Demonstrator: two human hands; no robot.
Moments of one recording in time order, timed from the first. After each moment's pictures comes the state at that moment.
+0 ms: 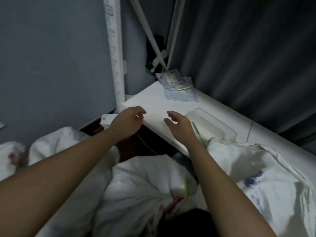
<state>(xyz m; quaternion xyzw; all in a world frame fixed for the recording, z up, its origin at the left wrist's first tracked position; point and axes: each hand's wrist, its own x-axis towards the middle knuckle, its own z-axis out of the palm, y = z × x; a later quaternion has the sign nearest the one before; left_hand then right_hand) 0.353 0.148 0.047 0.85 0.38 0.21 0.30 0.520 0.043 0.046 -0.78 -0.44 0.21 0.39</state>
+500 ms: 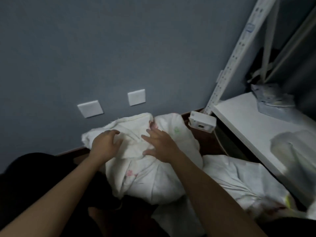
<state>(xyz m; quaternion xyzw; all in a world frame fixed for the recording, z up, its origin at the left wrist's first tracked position) -0.096 0.079 0.018 0.68 0.70 0.15 0.17 0.132 0.079 0.003 -0.49 -0.85 0.19 0.10</state>
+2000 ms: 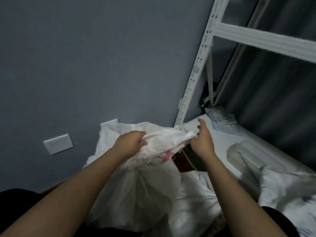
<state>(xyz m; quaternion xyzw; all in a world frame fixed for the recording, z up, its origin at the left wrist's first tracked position) 0.031 0.123 0.122 0.87 0.47 0.12 0.14 0.259 0.044 0.146 -0.77 -0.47 0.13 0.40</state>
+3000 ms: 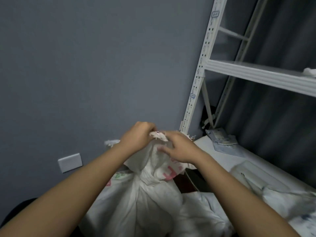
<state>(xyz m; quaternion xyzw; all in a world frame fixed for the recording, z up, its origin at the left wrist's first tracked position) 0.034 0.093 0.238 0.87 0.41 0.26 0.08 0.206 0.034 0.232 -0.59 -0.78 0.07 0.19</state>
